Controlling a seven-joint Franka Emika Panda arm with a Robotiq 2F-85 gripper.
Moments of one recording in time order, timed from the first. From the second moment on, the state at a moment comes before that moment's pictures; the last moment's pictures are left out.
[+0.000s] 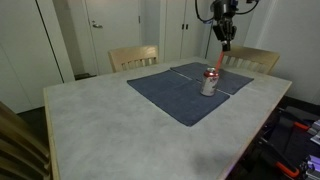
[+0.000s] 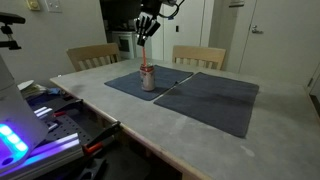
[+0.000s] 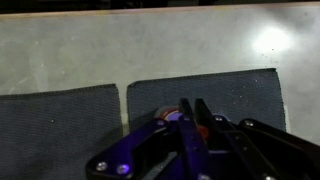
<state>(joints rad) -0.04 0.04 -0.07 -2.19 0.06 1.86 -0.09</state>
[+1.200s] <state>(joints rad) -0.03 -0.12 -0.06 -2.18 0.02 1.76 -0.08</state>
